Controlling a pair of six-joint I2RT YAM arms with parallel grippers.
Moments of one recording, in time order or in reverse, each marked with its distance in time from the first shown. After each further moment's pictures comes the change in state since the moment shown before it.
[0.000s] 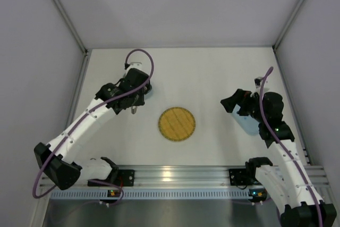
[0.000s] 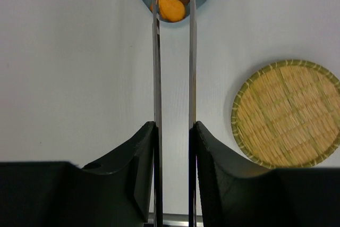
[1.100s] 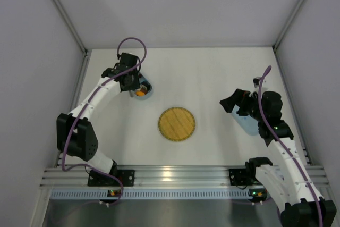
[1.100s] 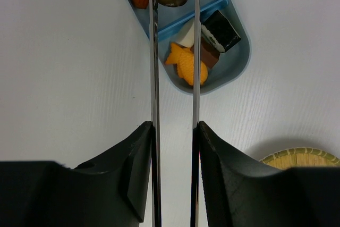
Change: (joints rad) left arm 0.343 0.306 0.037 0.273 0.171 0.054; right arm 0.000 0.029 0.000 0.001 -0.017 0.000
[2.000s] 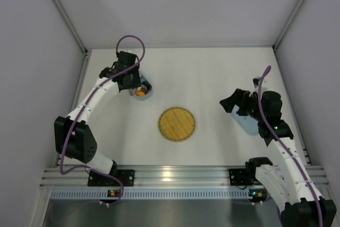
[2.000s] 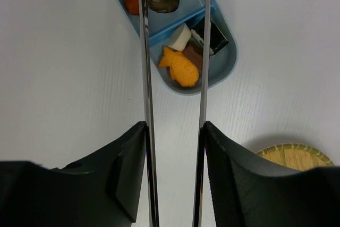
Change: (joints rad) left arm 0.002 -0.019 0.013 -0.002 0.015 0.000; right arm 0.000 0.005 0.000 0.000 0.000 0.000
